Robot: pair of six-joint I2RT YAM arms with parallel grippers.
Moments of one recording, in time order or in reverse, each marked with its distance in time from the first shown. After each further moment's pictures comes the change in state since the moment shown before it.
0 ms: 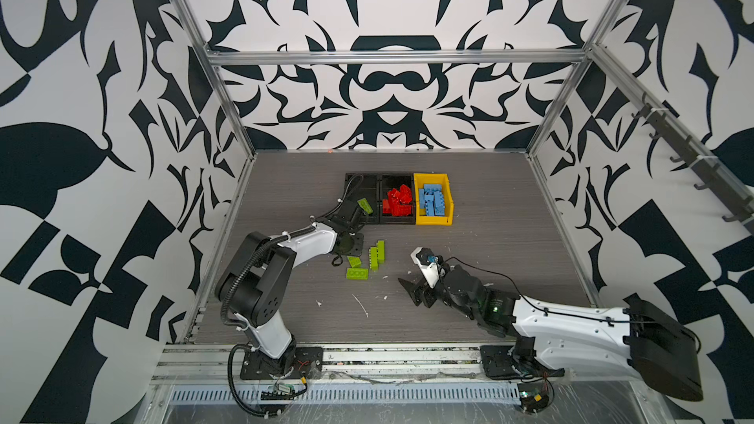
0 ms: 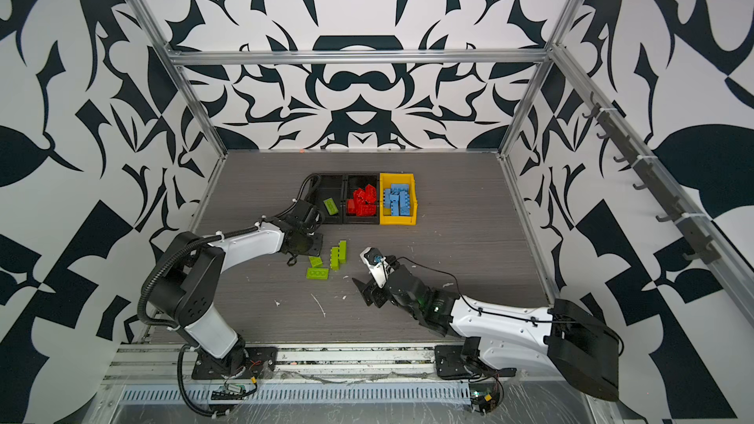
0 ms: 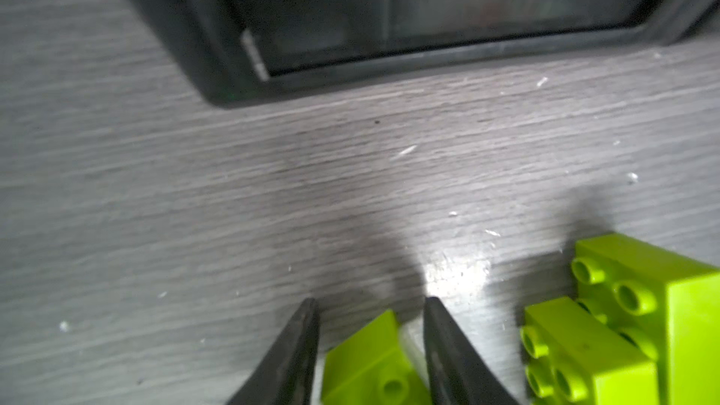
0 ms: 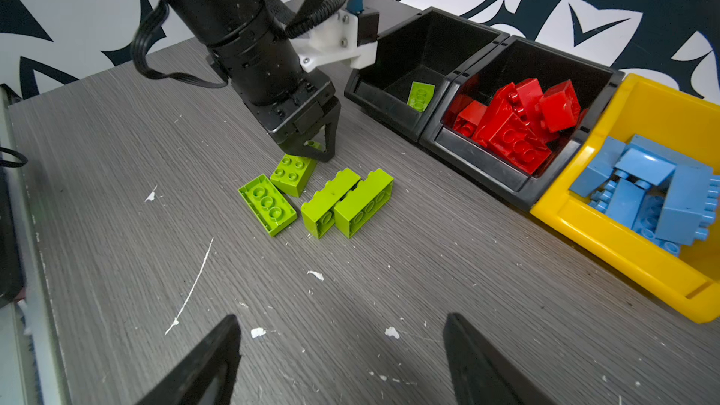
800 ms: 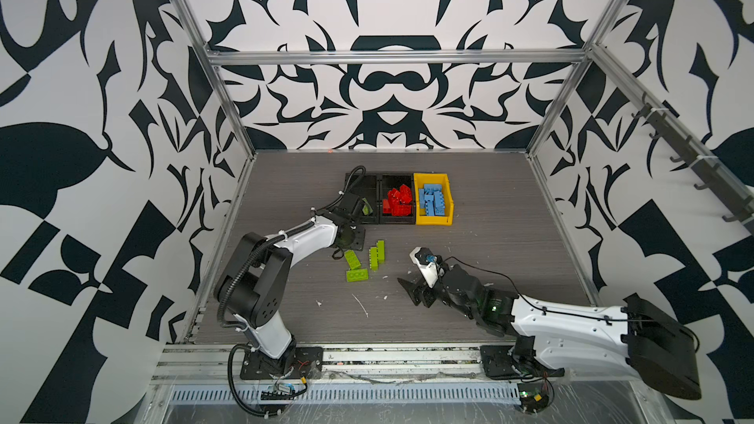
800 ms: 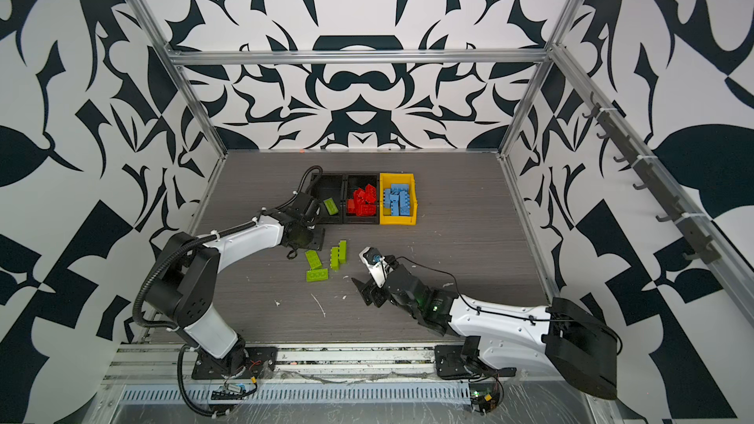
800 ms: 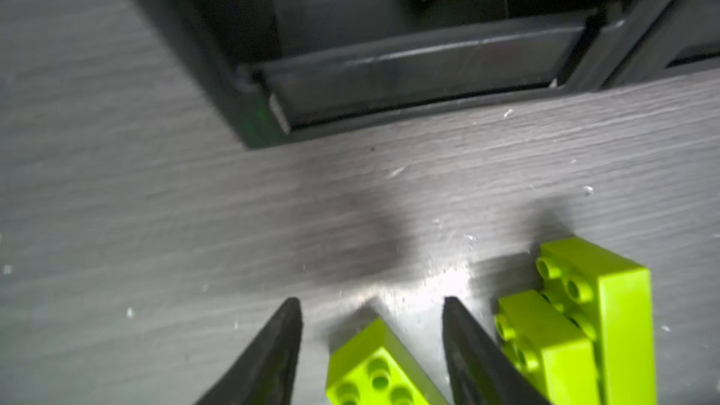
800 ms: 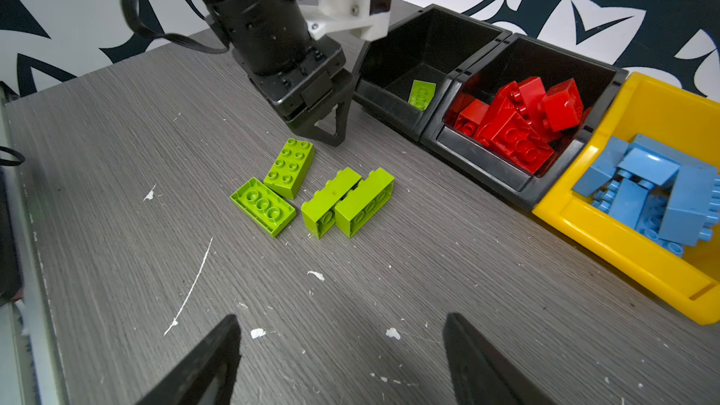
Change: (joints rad) left arm 0.003 -0.035 0.080 -0.119 -0.025 0.017; right arm 0.000 0.014 0.006 0.000 -0.001 0.000
